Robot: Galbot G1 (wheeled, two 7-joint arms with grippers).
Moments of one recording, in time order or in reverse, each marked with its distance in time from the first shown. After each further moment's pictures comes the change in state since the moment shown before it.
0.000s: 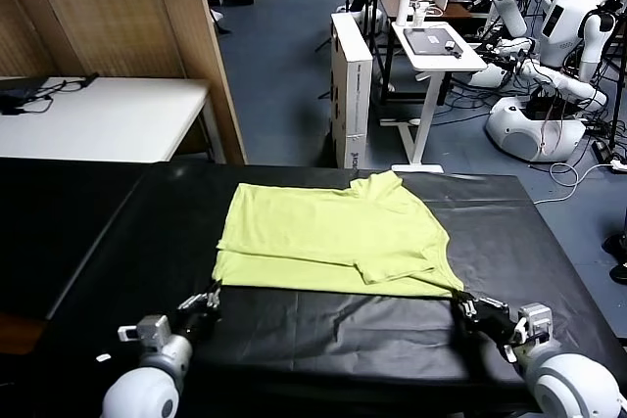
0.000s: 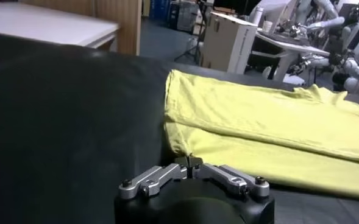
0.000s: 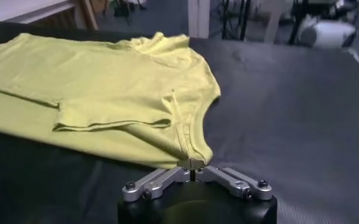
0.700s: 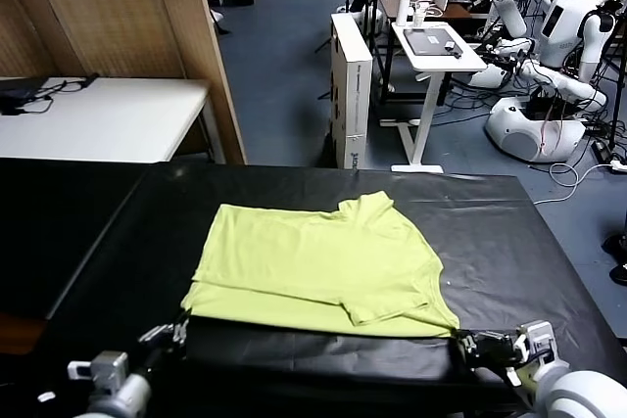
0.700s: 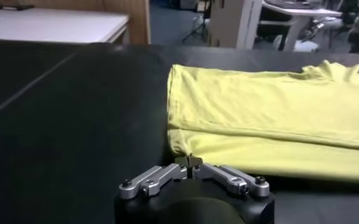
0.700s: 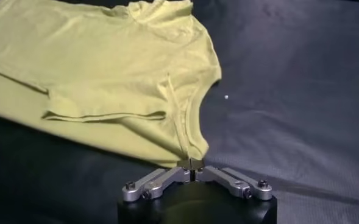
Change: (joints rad) left arm 0.263 0.054 -0.123 -0.153 -0.017 0.062 -0.035; right arm -0.115 -0.006 0.034 0.150 -0.016 -0.059 0.024
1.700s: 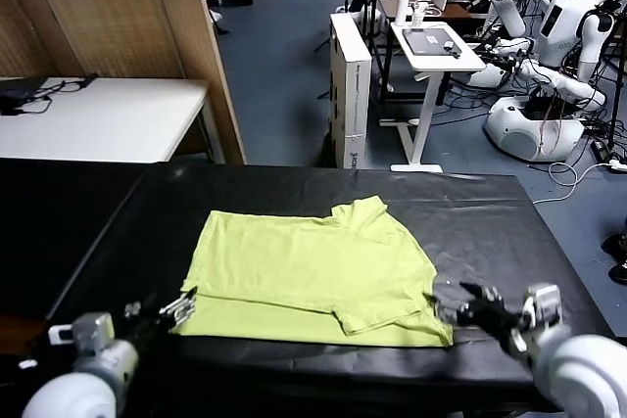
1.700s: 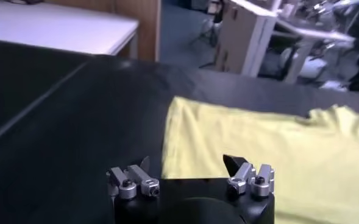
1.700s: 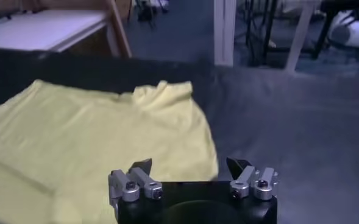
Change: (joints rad) left arm -0.508 0.109 0.053 0.138 -0.350 0.223 -0.081; right arm 0.707 -0.004 -0.306 -0.359 0.094 0.024 -0.097
